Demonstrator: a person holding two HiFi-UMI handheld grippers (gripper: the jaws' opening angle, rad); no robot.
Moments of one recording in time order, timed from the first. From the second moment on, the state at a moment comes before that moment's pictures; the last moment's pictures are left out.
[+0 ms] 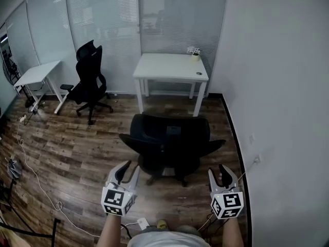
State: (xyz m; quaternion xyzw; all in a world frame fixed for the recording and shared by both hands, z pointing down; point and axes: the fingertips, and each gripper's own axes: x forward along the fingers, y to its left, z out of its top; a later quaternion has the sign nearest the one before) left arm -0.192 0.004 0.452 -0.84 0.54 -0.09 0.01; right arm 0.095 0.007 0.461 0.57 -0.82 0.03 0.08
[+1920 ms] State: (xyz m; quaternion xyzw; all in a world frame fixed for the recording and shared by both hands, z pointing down) left arm -0.135 -0.159 0.515 -0.80 0.29 -0.47 0.22; right arm 0.097 -0.154 0.504 0.30 -0.82 -0.20 0.44
